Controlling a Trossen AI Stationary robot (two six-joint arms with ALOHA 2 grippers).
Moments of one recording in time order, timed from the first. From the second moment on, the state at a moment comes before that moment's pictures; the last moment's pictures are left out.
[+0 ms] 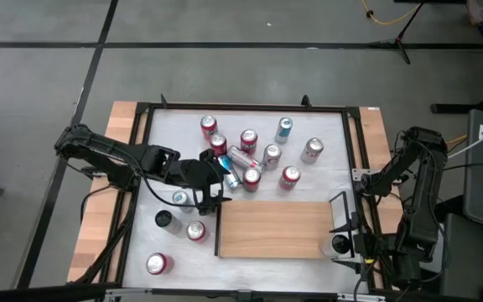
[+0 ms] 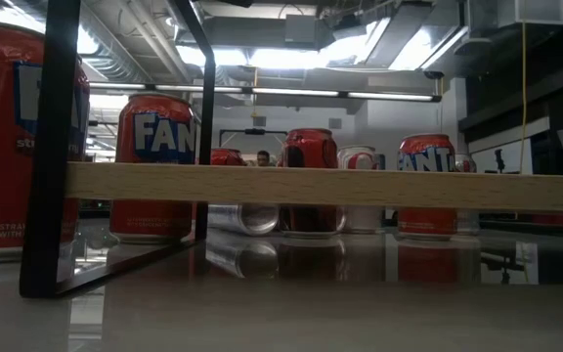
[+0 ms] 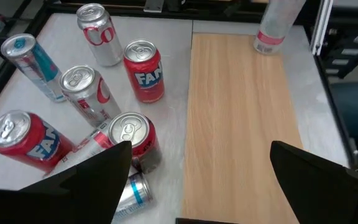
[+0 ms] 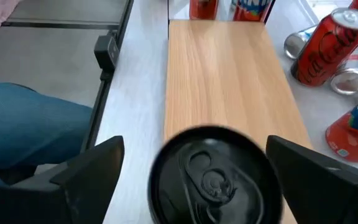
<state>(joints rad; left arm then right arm) -0.26 1.41 1.35 -0.64 -0.28 -0.26 1.33 1.31 1.03 -0.89 0.86 1.12</state>
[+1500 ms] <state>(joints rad) -0.87 1.36 1.35 -1.30 -0.27 -1.40 0.88 1.31 1.28 -0.88 0.68 0.59</state>
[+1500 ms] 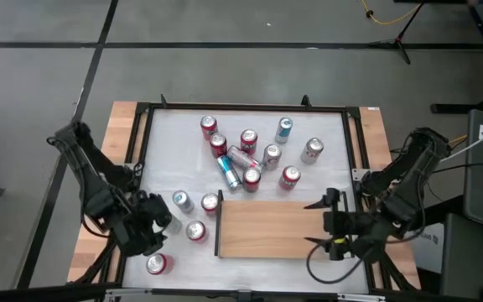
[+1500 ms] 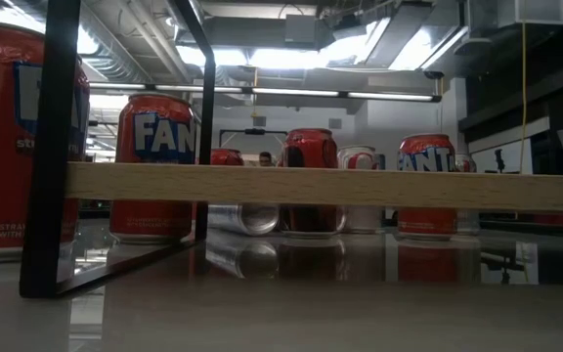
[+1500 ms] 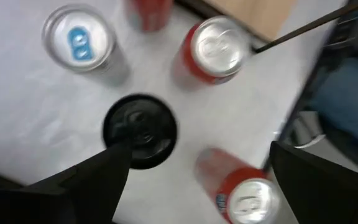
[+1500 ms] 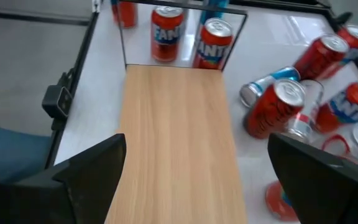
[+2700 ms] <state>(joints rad) -0.87 1.49 1.28 -1.41 -0.33 -1.49 0.80 1.31 1.28 -0.81 0.53 0.44</state>
